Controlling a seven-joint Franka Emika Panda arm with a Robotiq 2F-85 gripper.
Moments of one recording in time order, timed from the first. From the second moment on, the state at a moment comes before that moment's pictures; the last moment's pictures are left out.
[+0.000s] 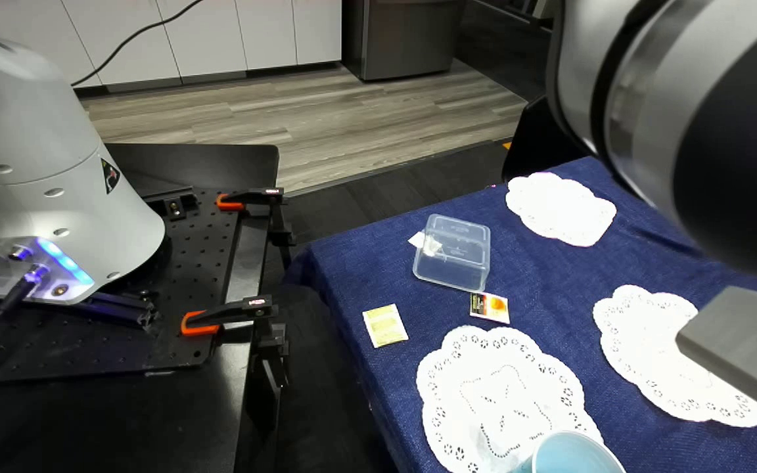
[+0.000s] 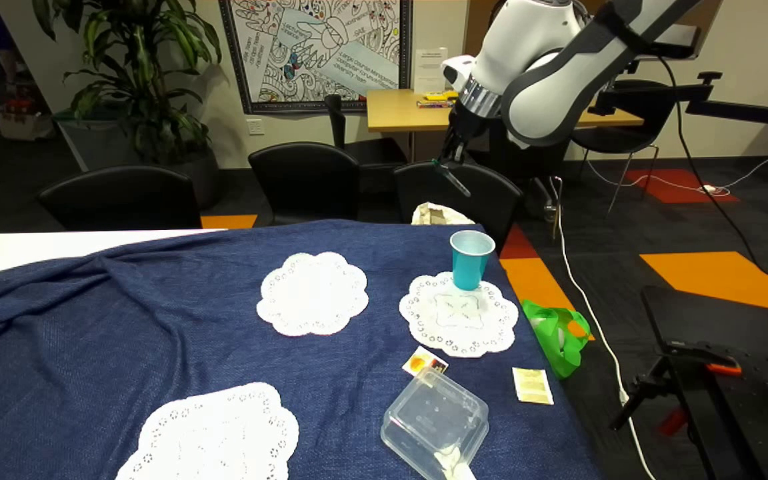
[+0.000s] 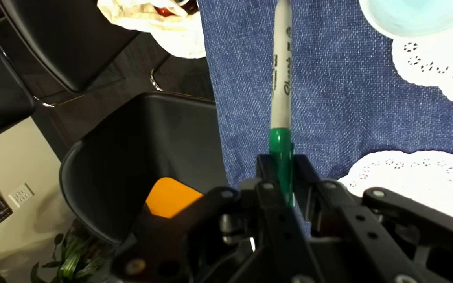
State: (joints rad) arm -0.39 0.44 -0.16 -2.06 -0.26 3.03 -0.51
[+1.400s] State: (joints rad) arm -0.44 0.52 0.08 -1.79 -0.24 2.92 -0.73
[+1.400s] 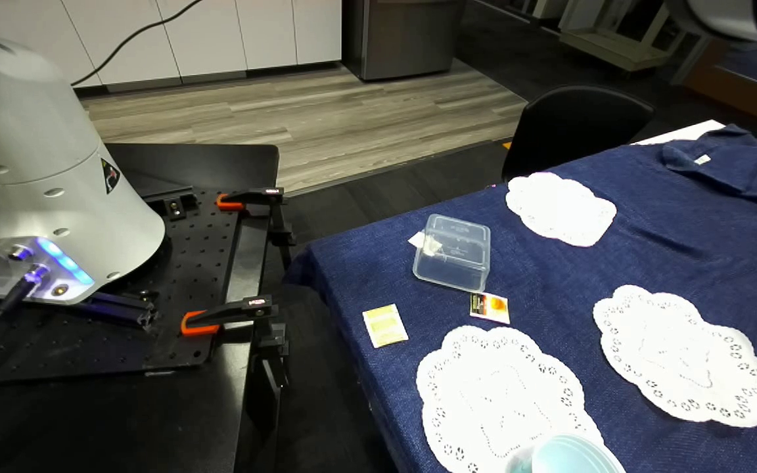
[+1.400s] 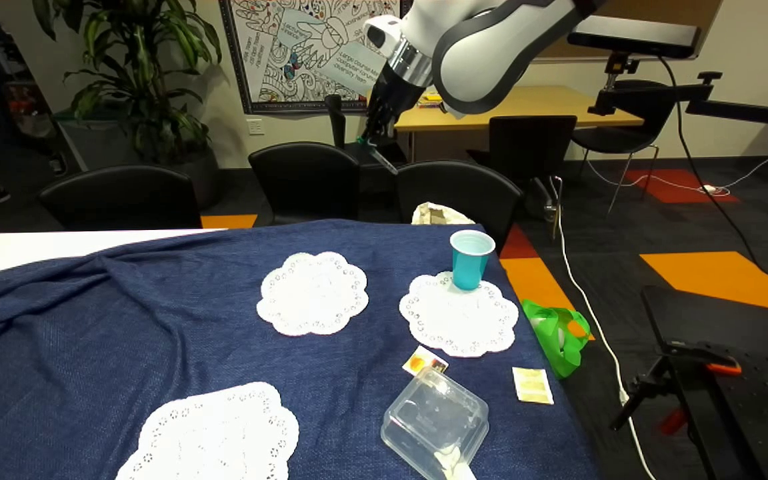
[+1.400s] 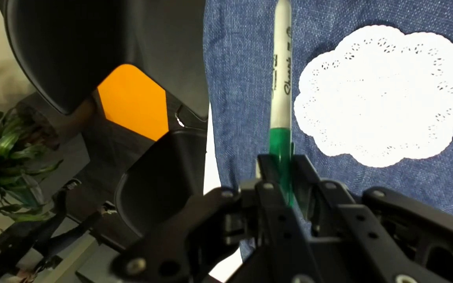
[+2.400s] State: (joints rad) arm -0.49 0.61 0.26 -1.63 0.05 2.53 -1.13
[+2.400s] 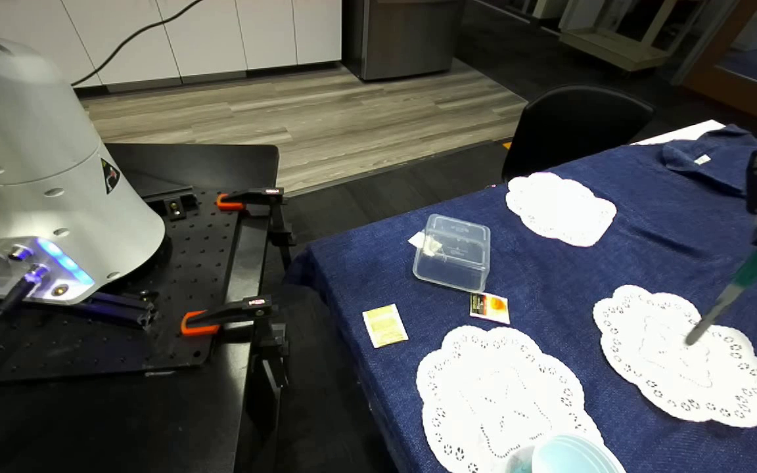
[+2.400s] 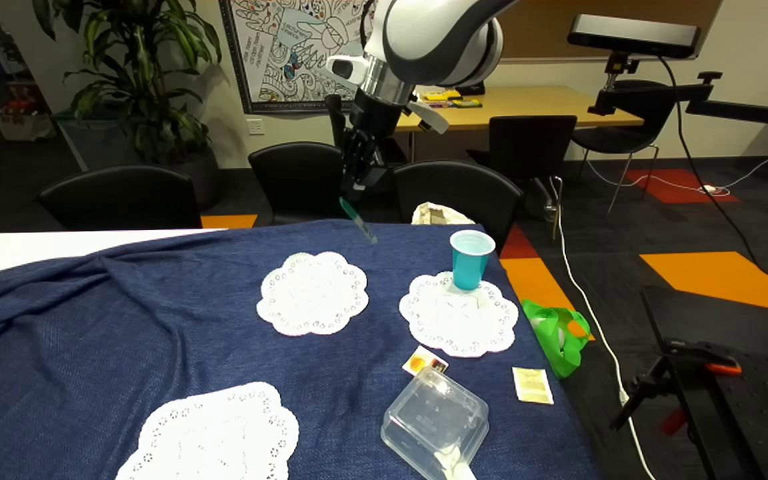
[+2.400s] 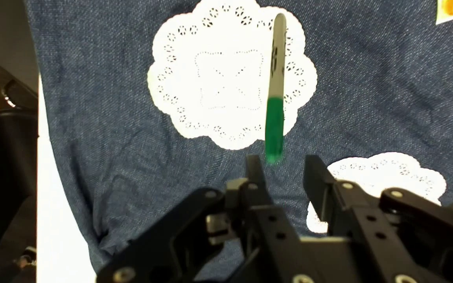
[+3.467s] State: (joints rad) arm -0.29 0.59 0.04 -1.56 0.04 2.32 -1.04
